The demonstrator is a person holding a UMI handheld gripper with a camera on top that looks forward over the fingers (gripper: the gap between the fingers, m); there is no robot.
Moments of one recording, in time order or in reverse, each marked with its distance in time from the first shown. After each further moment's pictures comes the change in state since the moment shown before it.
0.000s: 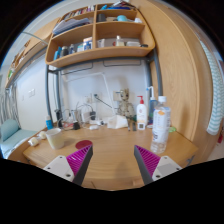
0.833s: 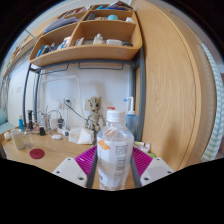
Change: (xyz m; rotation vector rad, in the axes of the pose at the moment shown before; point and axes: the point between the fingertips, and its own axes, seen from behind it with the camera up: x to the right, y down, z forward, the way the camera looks) arm -0.045 -0.143 0.197 0.110 0.099 -0.118
